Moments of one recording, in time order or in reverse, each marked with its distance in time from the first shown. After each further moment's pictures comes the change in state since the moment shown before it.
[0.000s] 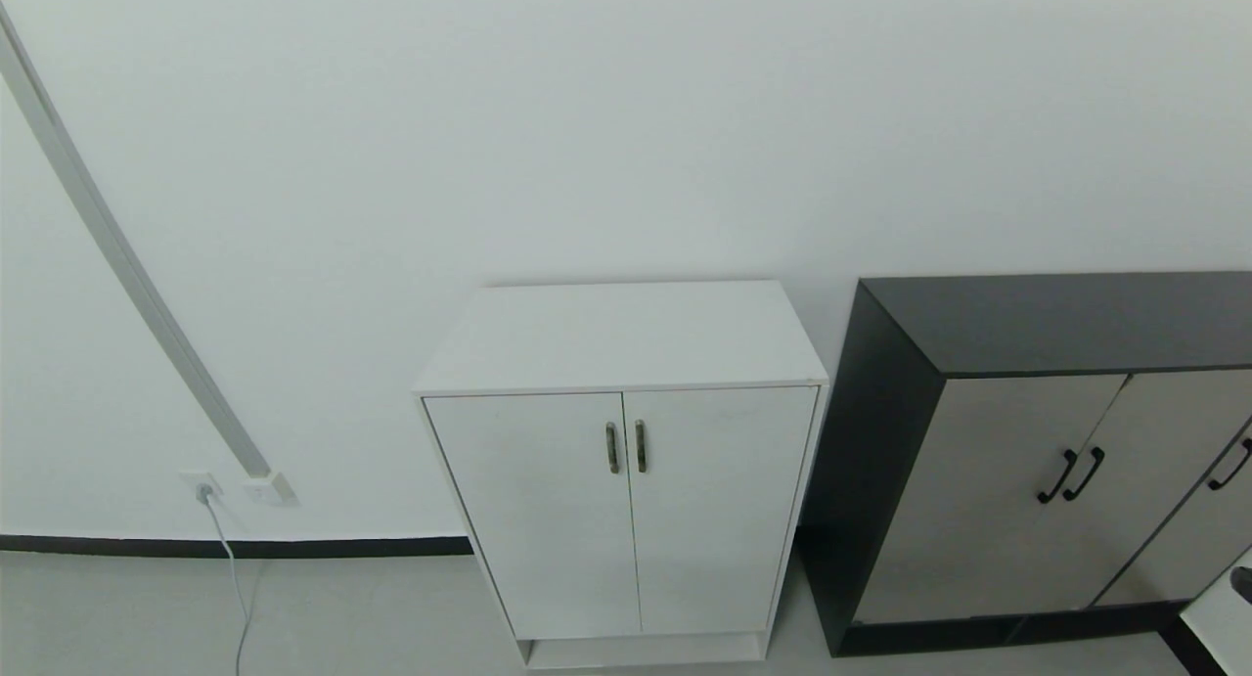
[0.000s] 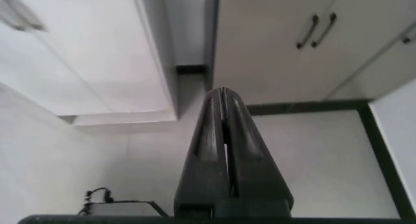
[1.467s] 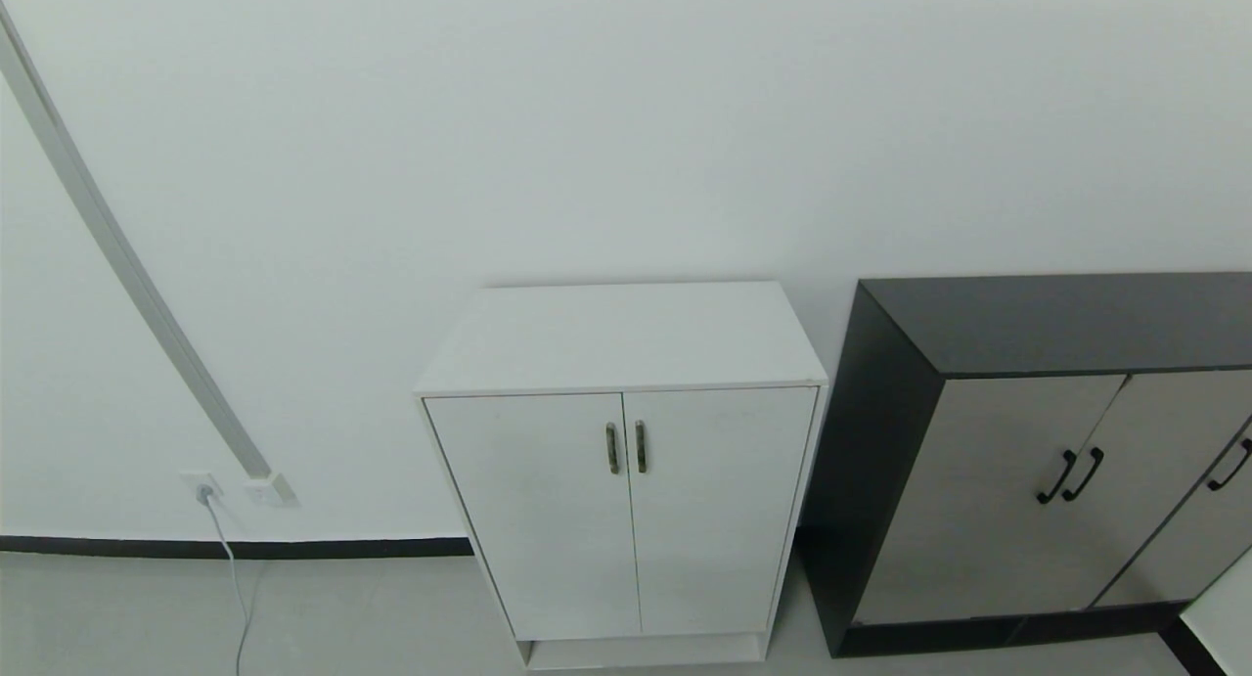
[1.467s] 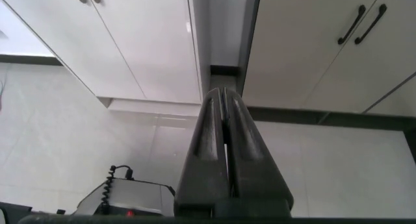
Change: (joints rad) left arm 0.000 0.000 0.000 0.000 0.001 0.000; right arm 0.044 -0.438 0.201 0.277 0.097 -0.009
